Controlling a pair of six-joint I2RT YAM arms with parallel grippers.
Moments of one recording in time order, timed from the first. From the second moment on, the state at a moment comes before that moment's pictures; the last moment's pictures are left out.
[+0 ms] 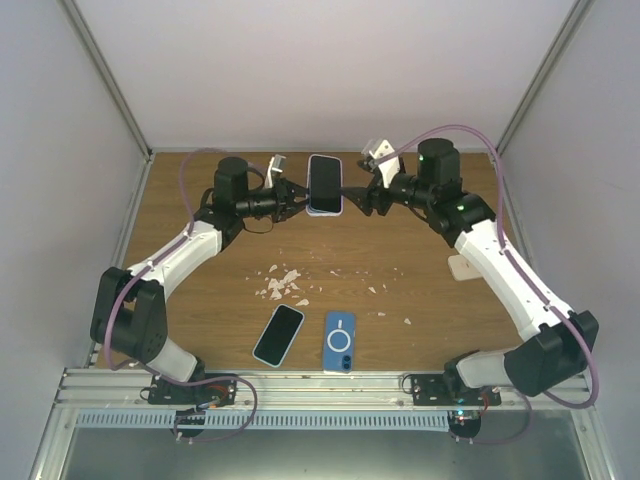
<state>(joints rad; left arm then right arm) -0.34 1.53 1.10 0.18 0.91 -1.06 0.40 1.36 1.34 -0.35 -0.58 -0.28</state>
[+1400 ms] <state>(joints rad) -0.30 1.58 1.06 0.17 0.87 -1.25 0.82 1.48 1.24 -0.16 0.16 -0.72</state>
